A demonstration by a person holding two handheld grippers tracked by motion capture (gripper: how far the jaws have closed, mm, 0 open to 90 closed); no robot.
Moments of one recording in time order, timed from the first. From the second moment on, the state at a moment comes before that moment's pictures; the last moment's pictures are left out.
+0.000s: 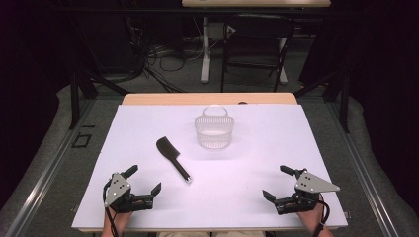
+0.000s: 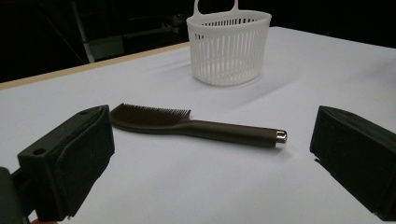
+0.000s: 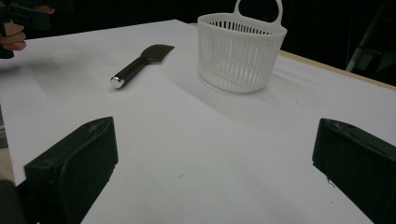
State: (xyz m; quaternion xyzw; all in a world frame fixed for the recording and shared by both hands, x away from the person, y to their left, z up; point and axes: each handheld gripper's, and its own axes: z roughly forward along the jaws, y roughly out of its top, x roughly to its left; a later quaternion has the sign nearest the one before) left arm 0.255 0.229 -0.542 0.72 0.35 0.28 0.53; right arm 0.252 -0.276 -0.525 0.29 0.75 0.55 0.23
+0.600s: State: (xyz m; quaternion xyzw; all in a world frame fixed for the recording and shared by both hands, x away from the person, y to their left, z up) left arm 0.265 0.215 -0.538 0.72 0.35 0.27 0.53; right arm 0.255 -0.276 -0.525 0.29 0.76 0.54 0.23
